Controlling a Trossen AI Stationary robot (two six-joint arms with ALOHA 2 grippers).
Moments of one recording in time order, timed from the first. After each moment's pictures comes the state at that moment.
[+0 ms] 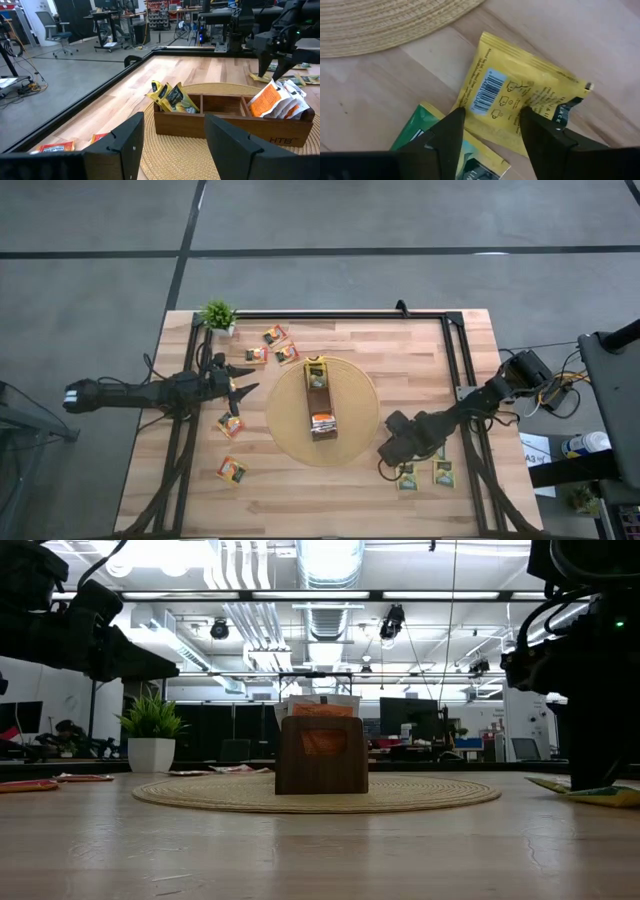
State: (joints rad) left arm 0.03 0.25 0.01 0.07 -0.33 0.03; right arm 0.48 1.64 0.78 -0.67 0.21 1.41
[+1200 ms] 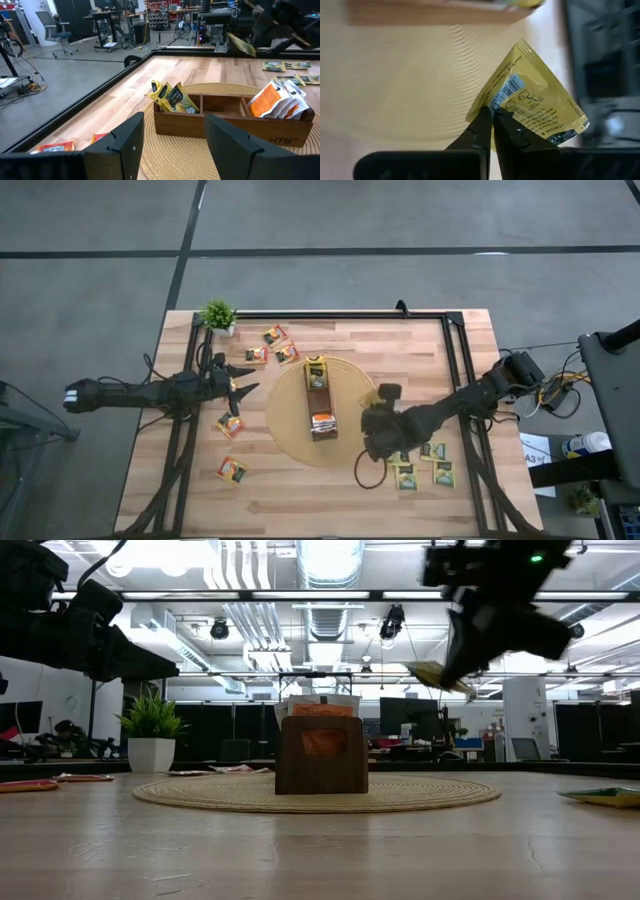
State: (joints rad) left arm 0.03 0.25 0.01 0.07 -0.34 0.03; right arm 0.40 1.66 1.14 -0.91 0.72 0.39
